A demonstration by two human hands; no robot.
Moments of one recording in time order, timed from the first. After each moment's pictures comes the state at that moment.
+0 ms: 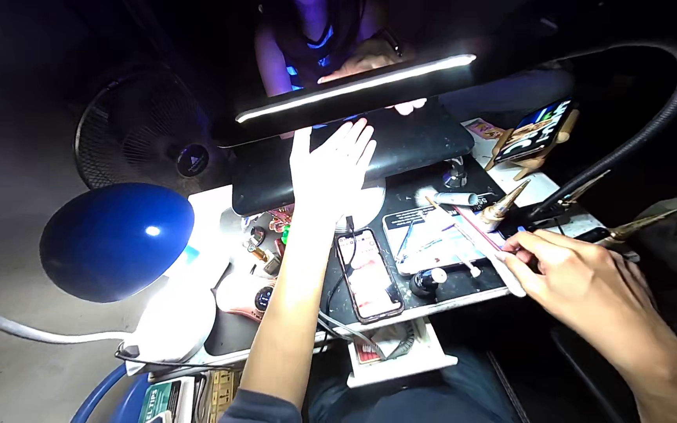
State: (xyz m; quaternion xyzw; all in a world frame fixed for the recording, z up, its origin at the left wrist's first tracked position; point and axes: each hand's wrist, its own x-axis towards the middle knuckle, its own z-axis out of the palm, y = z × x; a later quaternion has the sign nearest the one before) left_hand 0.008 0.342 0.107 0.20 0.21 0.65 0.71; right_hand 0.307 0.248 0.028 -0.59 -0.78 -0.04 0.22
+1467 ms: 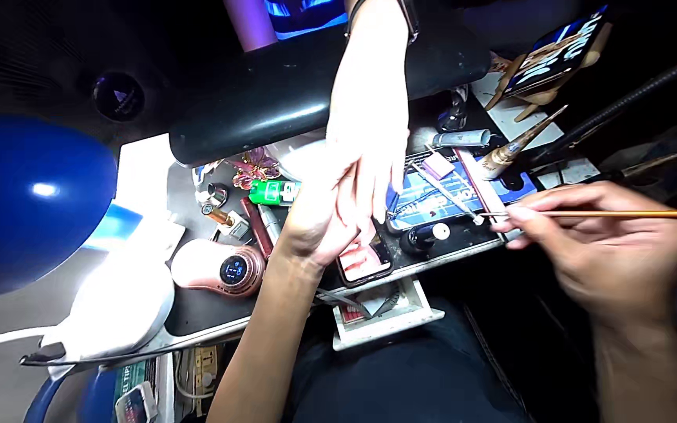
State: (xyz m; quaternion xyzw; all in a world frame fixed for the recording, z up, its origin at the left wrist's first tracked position) left_hand 0.009 0.258 0.048 0.34 0.19 0.53 0.76; right_hand 0.285 0.229 0.024 -0.42 -0.65 0.29 0.57
